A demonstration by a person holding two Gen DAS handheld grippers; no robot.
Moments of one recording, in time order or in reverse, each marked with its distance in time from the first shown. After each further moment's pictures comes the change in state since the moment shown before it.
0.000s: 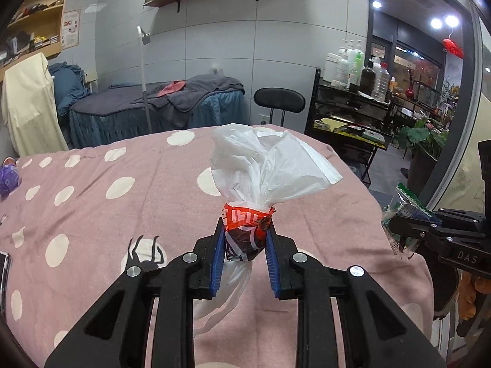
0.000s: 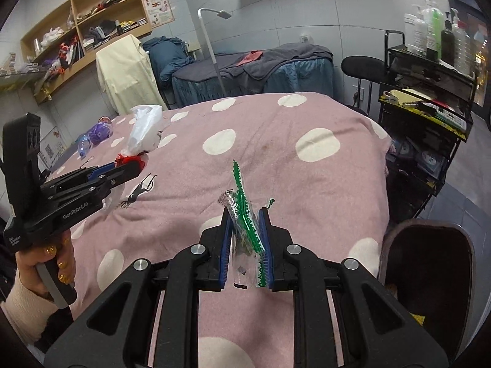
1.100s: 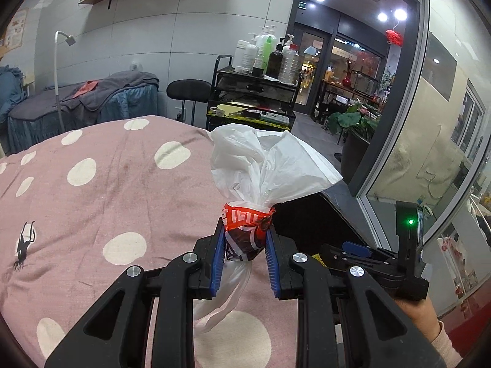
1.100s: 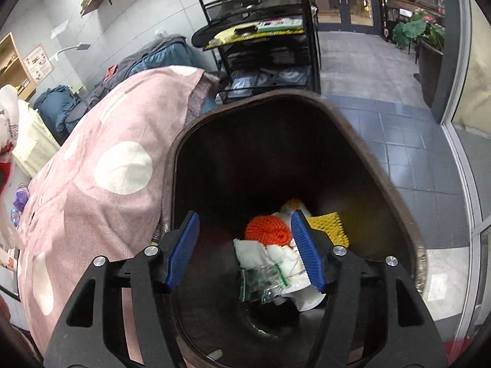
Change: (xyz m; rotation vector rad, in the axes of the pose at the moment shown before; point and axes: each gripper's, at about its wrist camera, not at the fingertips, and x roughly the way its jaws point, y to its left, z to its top) left arm 0.009 -0.140 -0.015 0.062 0.039 -0.312; right arm -0.052 -0.171 -0.136 0.442 0.012 -0.371
